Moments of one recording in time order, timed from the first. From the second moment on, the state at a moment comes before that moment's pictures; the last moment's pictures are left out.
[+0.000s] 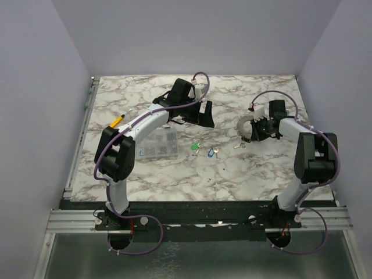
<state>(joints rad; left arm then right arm) -0.56 1.90 1.58 -0.42 0.51 -0.26 -0.02 1.70 1.02 -0.38 -0.35 -0.46</state>
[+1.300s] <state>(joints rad) -0.48 1.82 1.57 -0.44 0.51 -0.24 0.16 1.51 0.83 -0.75 -0.41 -0.60</state>
